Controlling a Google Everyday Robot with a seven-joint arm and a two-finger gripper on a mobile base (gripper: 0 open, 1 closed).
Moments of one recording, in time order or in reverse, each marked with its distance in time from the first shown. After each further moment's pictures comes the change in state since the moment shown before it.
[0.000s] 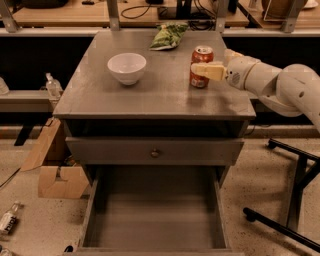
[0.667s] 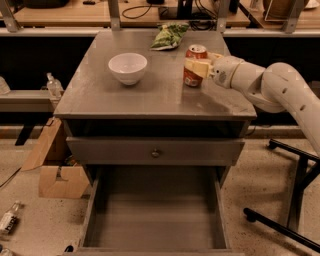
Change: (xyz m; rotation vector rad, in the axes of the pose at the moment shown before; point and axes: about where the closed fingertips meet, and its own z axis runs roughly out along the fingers) arm 0.005 0.028 0.037 -0.114 -0.024 0.052
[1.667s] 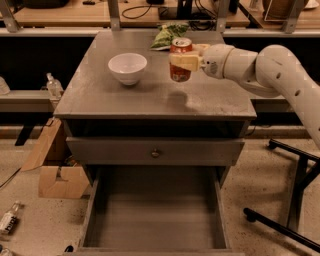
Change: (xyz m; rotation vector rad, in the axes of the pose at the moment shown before) arm -0.031 0.042 0.017 -0.103 0.039 -0.086
